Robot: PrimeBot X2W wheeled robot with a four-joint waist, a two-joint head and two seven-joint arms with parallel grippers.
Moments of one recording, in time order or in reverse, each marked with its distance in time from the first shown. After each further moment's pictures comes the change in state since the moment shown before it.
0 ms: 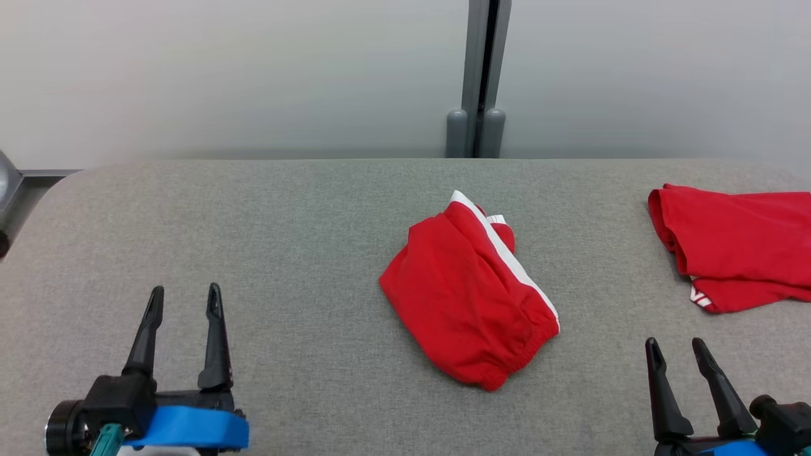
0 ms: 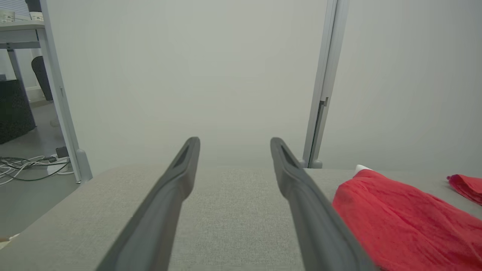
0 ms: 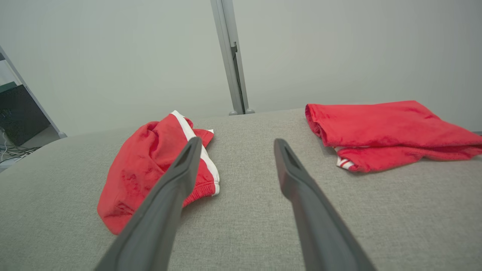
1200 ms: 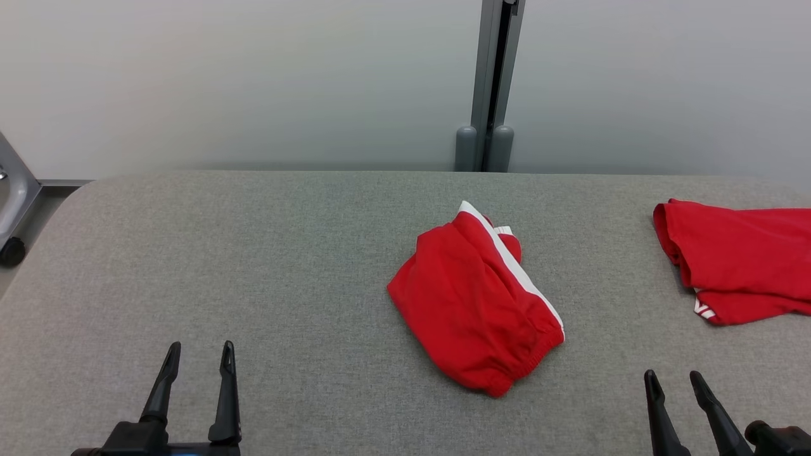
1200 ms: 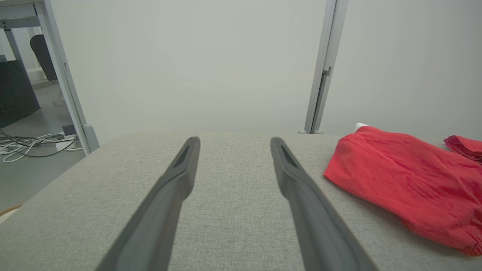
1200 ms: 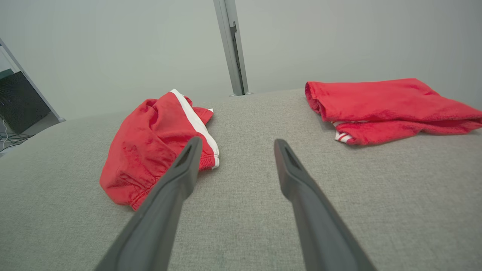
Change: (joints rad) left arm 0.136 -0.095 0.117 0.057 0.130 -0.138 0.000; right arm 0.058 0.000 -0.006 0.040 0.003 0.000 0.009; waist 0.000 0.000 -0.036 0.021
